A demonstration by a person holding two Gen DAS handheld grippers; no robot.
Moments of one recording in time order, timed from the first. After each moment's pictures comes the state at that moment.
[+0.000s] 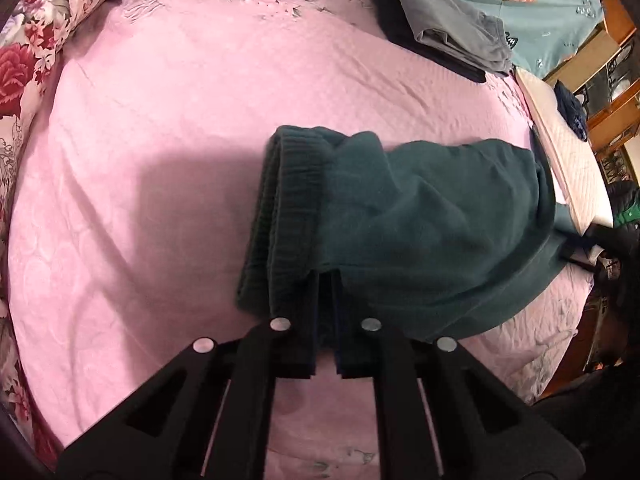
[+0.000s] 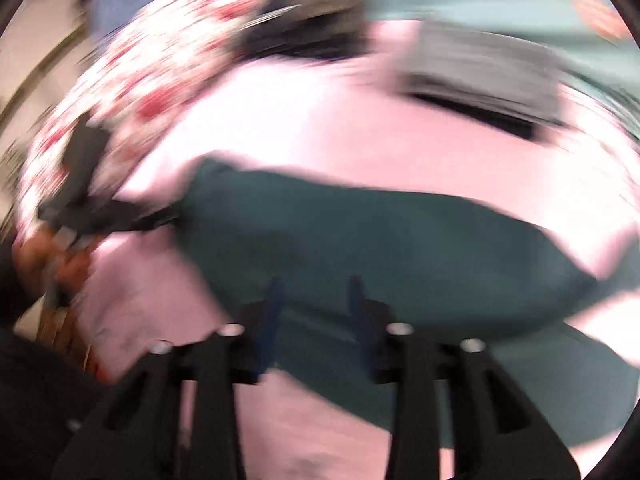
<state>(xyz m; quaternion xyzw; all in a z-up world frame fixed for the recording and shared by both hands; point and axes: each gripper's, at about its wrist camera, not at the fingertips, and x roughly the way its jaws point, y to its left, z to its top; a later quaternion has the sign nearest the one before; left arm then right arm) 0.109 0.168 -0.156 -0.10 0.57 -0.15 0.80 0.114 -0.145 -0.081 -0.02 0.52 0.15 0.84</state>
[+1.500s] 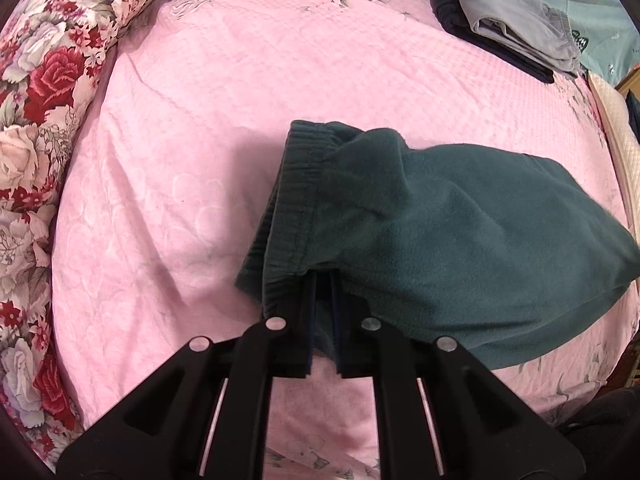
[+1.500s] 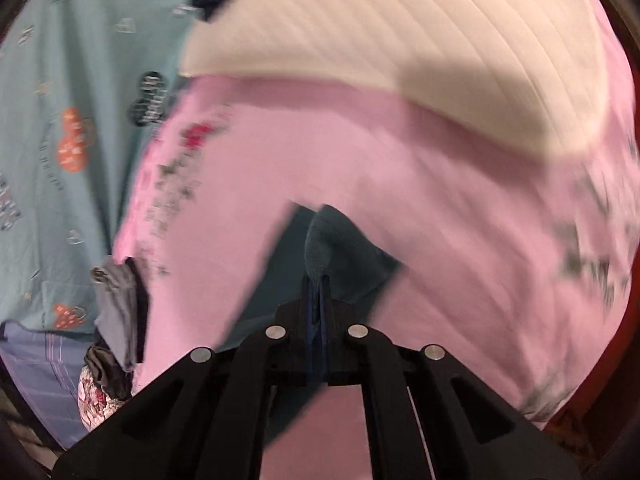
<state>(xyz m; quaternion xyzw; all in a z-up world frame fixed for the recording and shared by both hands) 0.120 0.134 -0.152 -0.04 0.61 0.00 0.79 -0.004 -0.571 -0.140 0.49 0.44 -0.21 0.72</state>
